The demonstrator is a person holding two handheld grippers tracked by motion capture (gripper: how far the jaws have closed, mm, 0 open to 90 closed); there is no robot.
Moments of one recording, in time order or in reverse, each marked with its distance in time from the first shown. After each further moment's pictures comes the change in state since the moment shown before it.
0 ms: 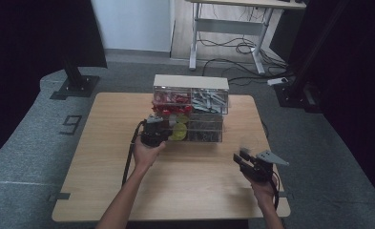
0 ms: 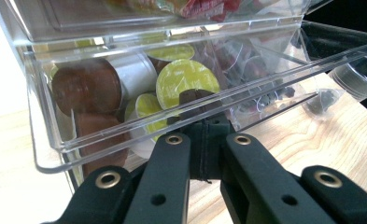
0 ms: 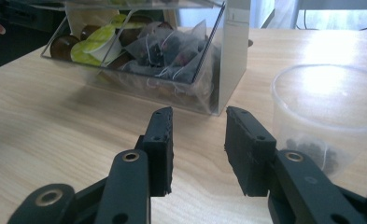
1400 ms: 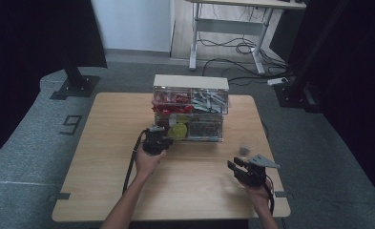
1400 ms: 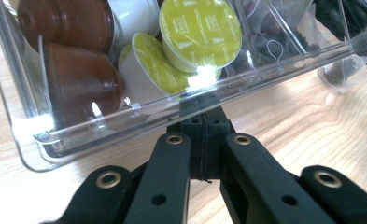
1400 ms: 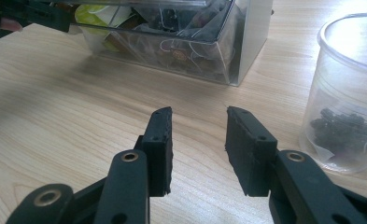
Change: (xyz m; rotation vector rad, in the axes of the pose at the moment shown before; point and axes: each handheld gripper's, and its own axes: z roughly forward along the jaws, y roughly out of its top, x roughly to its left) left arm 0.005 -0.032 0.021 0.067 -0.012 -0.027; right arm 0.010 -0.019 0.012 0.081 0.027 -0.021
